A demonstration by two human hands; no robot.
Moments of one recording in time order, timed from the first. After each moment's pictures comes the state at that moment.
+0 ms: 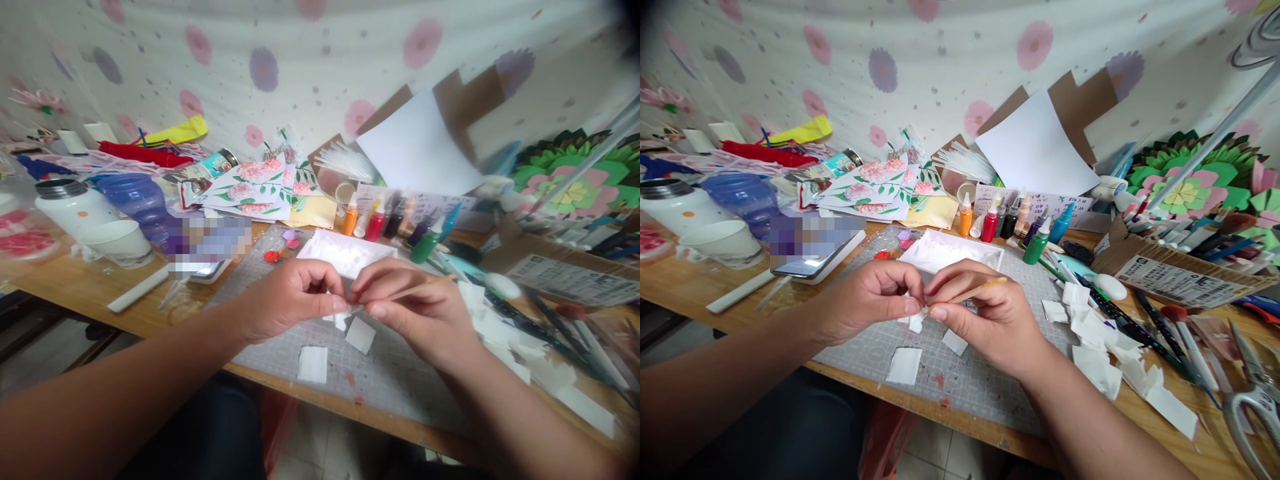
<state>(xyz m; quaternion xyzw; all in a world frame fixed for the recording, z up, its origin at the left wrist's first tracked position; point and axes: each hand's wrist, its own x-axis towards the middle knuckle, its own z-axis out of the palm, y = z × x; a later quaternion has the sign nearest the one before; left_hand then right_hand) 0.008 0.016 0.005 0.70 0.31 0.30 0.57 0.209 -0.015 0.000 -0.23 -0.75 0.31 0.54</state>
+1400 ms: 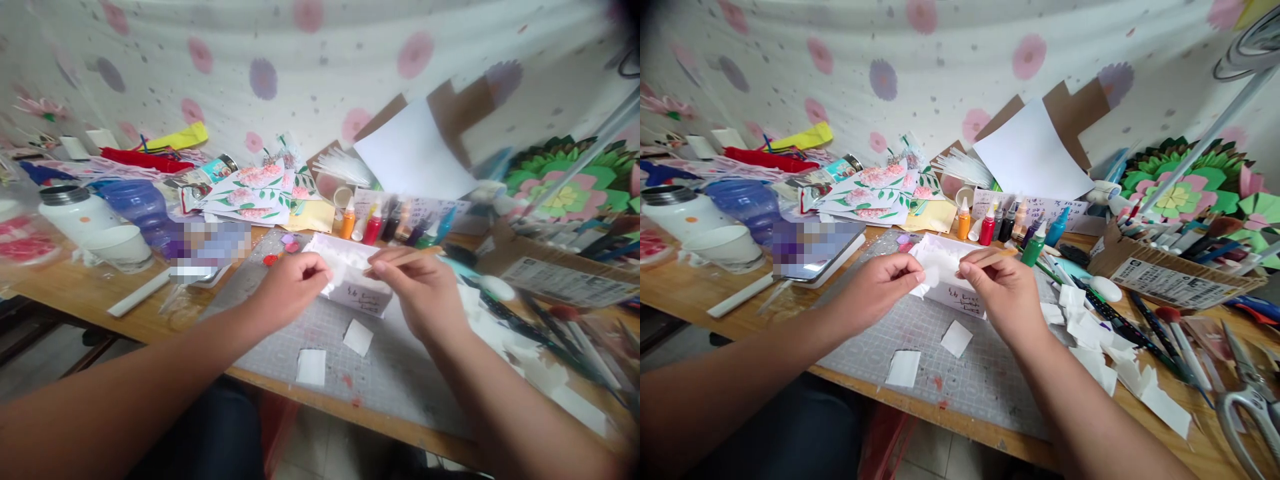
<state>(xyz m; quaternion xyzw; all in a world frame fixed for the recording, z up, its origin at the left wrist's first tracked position) 0.020 0.024 0.000 0.75 0.46 0.33 0.34 0.217 0.008 -0.017 -0.39 -0.61 0.28 0.63</state>
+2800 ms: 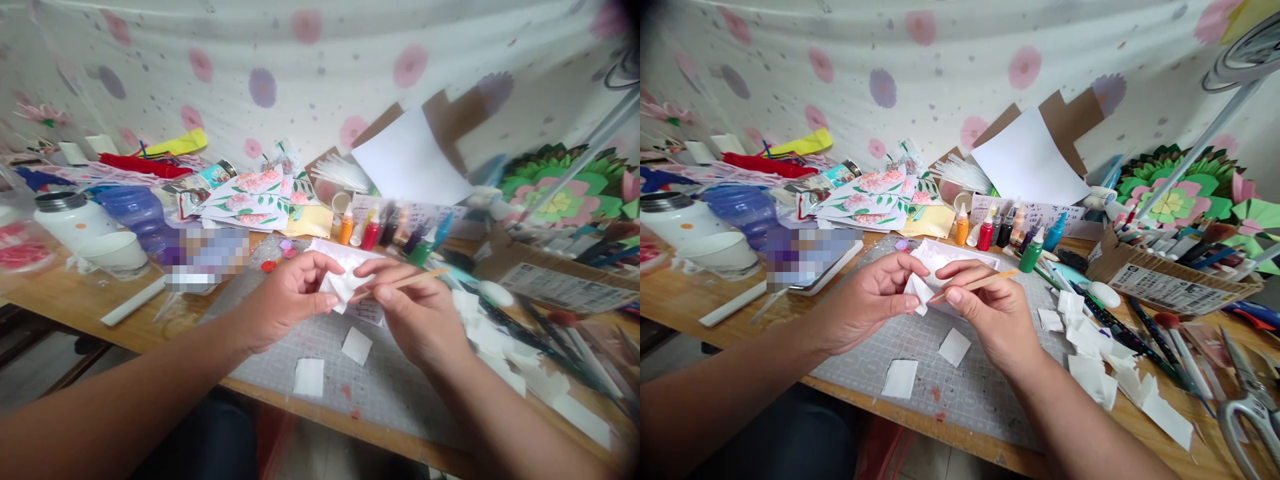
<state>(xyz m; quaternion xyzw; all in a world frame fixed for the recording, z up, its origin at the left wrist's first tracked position) 0.016 0.018 -0.005 0.60 0.28 0.39 0.64 0.208 -0.004 -0.020 -0.24 -0.62 0.39 0.63</state>
